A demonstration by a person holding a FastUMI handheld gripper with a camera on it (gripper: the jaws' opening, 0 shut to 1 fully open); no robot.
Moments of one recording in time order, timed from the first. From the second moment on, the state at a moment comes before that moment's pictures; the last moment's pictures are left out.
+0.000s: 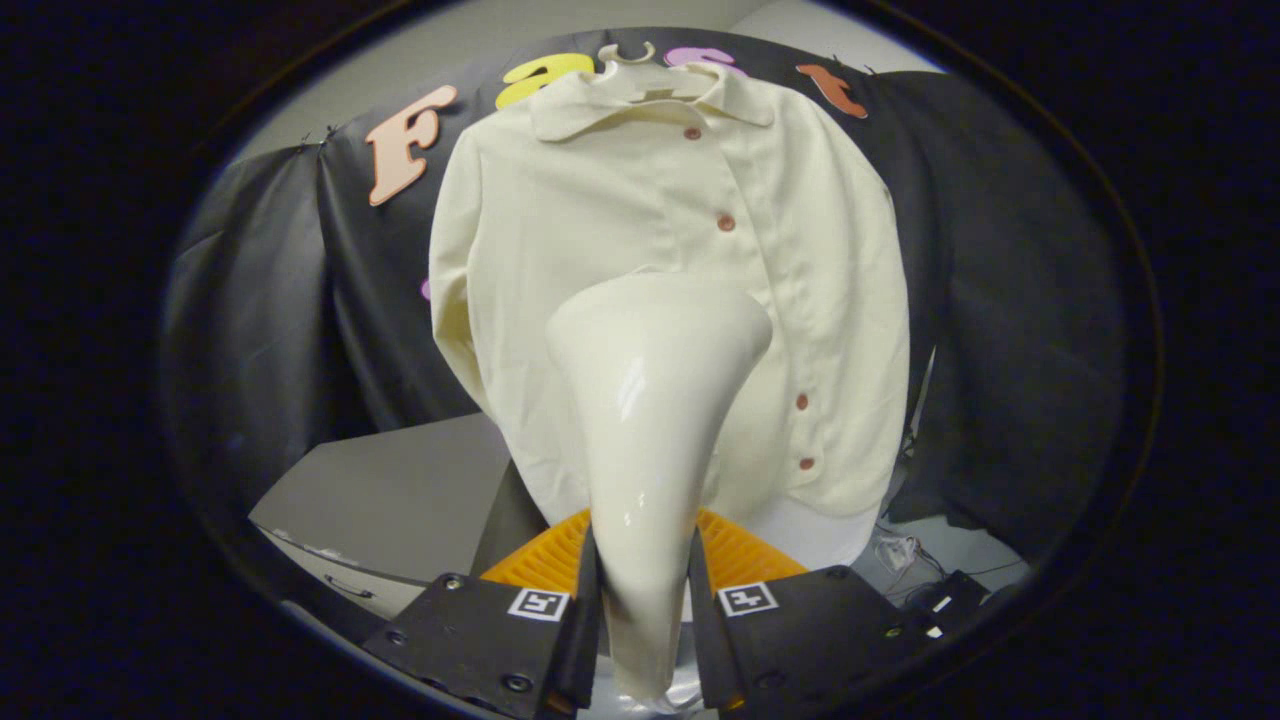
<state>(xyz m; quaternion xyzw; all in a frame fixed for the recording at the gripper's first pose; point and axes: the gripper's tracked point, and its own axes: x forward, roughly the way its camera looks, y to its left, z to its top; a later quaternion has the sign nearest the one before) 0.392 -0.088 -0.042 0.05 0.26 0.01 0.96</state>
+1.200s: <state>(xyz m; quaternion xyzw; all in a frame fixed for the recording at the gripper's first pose) 0.525 -0.207 0.075 0.07 0.13 -0.05 0.99</state>
